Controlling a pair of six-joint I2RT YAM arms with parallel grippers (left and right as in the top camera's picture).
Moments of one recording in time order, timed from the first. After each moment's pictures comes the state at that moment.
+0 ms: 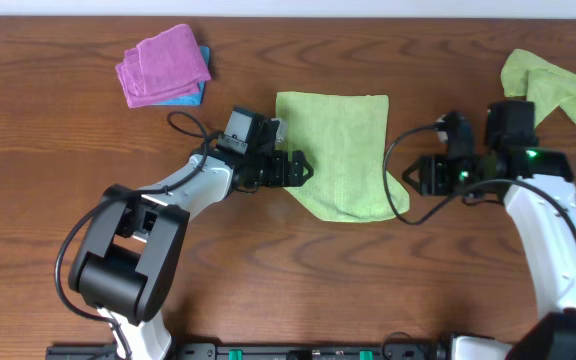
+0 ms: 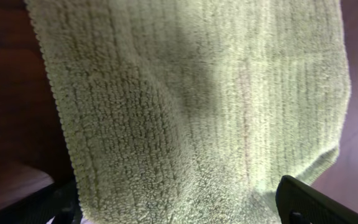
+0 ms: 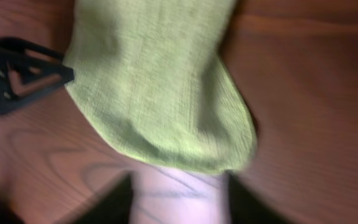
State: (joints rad) left arm -0.41 1.90 1.04 -0.19 0.53 -0.43; right arm -0.09 1.46 1.08 -0.87 -0.49 -0.08
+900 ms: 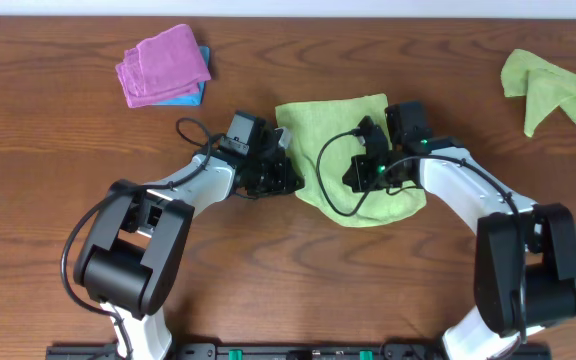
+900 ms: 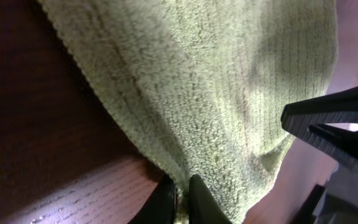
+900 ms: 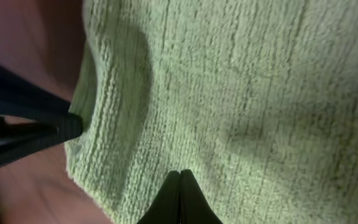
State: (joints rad) left arm -0.41 1.92 1.04 -0.21 0.67 -0.49; right arm 0.22 1.80 1.06 -0.51 -0.49 0.11
